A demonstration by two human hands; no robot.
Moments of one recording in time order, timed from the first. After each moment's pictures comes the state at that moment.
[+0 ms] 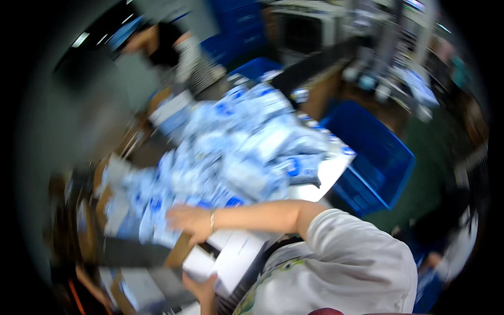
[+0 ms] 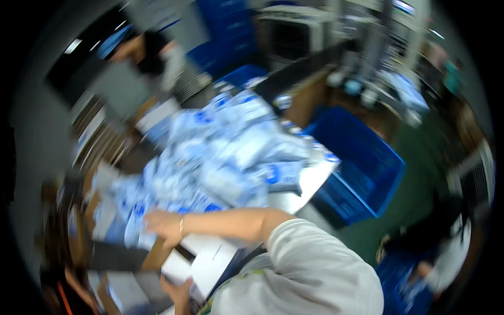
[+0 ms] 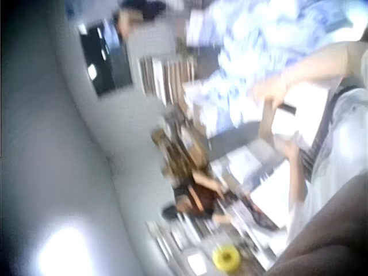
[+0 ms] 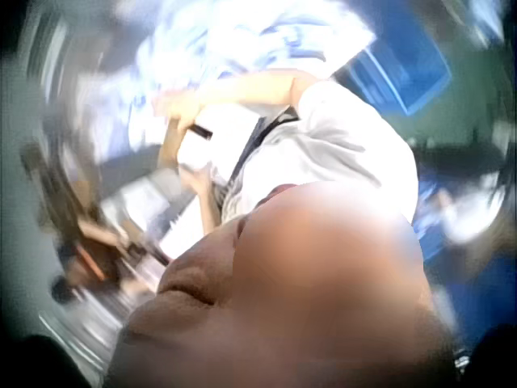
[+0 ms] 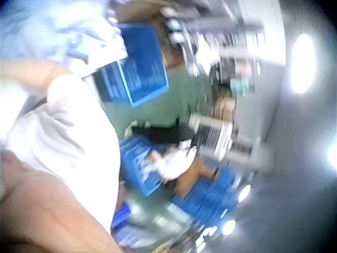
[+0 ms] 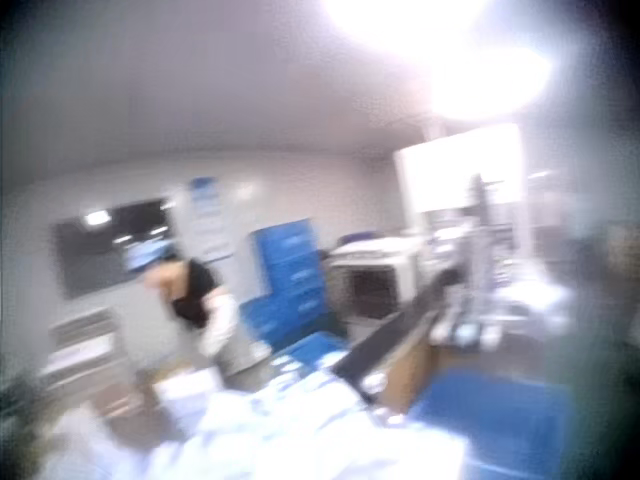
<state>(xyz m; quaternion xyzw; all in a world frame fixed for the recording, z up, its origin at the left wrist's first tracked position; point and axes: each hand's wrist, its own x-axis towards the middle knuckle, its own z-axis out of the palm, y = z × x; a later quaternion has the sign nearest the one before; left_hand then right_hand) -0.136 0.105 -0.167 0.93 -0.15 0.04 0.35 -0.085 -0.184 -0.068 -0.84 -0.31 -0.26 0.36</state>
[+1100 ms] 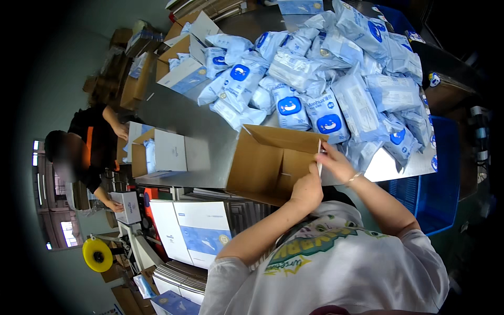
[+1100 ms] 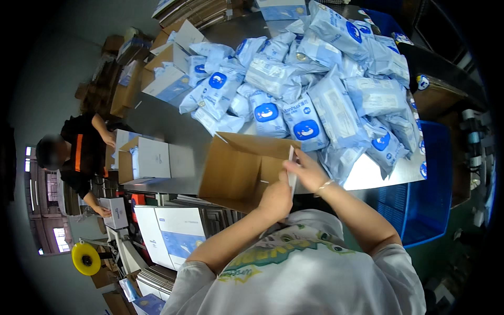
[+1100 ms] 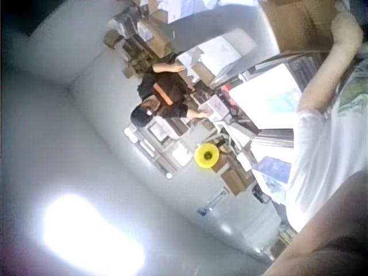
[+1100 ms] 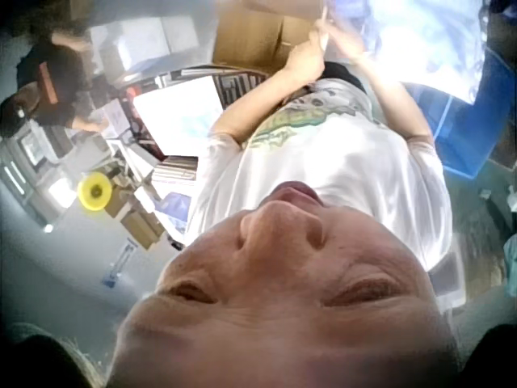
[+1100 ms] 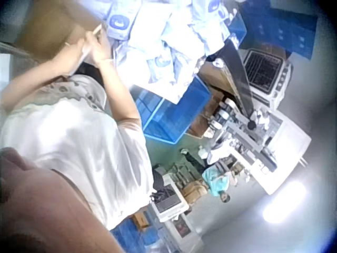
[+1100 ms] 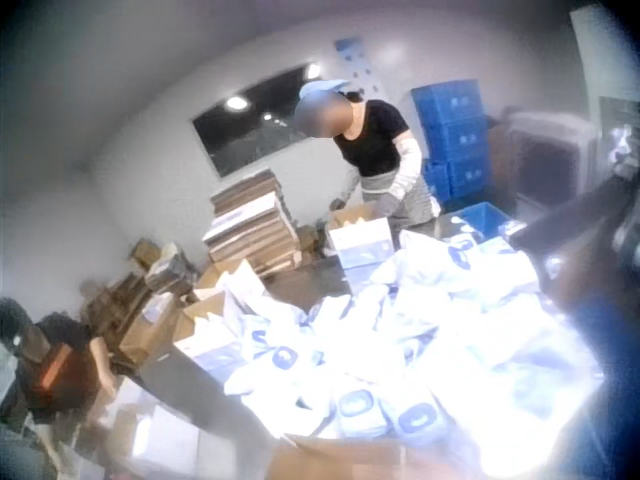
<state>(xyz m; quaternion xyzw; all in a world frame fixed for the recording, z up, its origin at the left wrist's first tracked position) -0.189 -0.061 -0.109 0.89 -0.22 -0.30 0.24 -0.203 -0.205 -0.168 -0.71 0.14 0.08 0.69</state>
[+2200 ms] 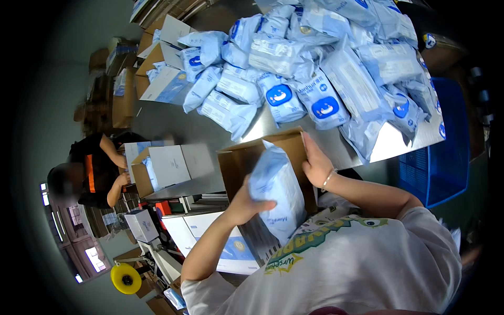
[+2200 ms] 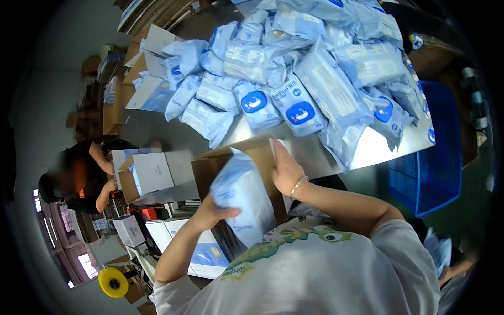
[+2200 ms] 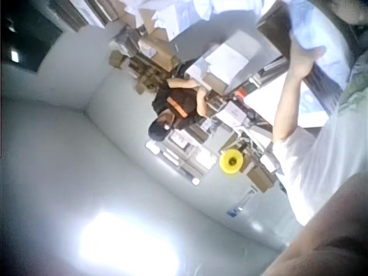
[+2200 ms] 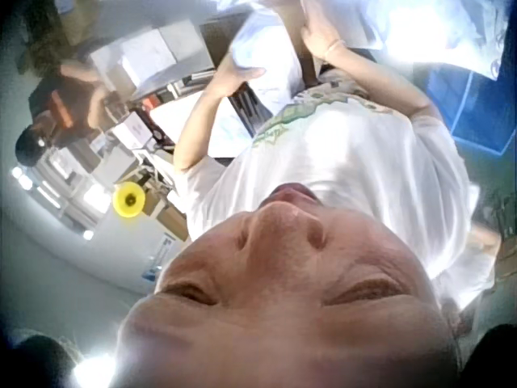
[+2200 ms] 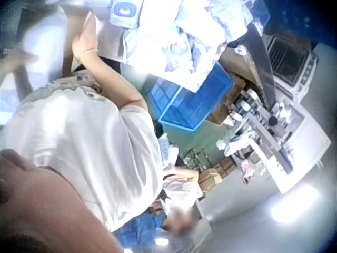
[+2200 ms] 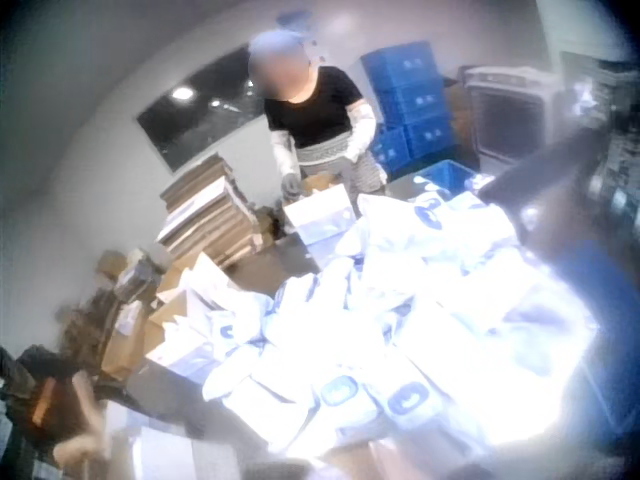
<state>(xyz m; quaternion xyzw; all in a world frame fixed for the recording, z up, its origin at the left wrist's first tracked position) -0.120 0.077 -0.079 0.75 -0.17 -0.41 0.48 -0.190 -0.142 -0.173 -0.83 0.13 -0.01 0.55</state>
